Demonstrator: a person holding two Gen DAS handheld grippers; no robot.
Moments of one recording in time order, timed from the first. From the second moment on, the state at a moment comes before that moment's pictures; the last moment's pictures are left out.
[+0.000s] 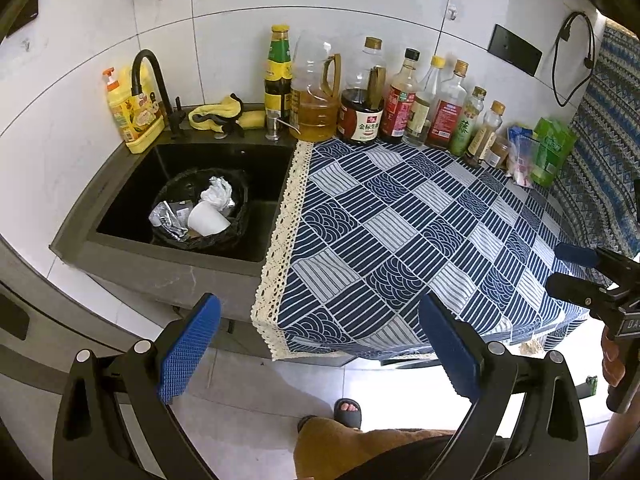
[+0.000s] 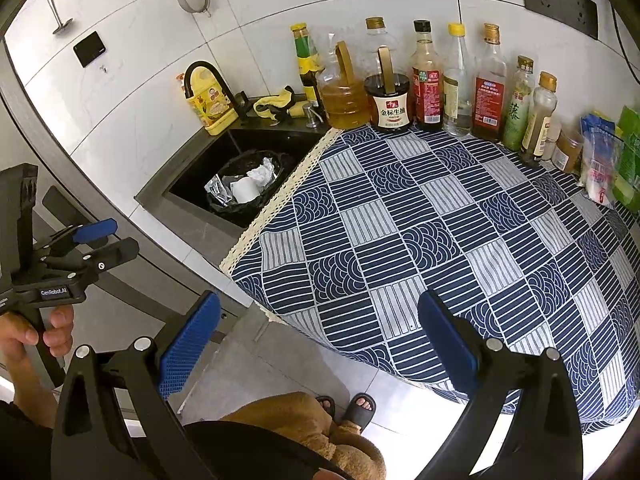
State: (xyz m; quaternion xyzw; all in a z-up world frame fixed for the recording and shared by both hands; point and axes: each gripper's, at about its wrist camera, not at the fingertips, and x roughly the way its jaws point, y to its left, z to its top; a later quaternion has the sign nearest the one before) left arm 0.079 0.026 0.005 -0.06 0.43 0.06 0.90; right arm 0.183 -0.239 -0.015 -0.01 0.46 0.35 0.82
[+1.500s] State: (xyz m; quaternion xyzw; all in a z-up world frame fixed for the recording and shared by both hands) left arm 0.068 0.023 0.014 -0.06 0.43 0.06 0.90; right arm 0.179 -0.230 -0.017 -0.02 0.46 0.36 0.81
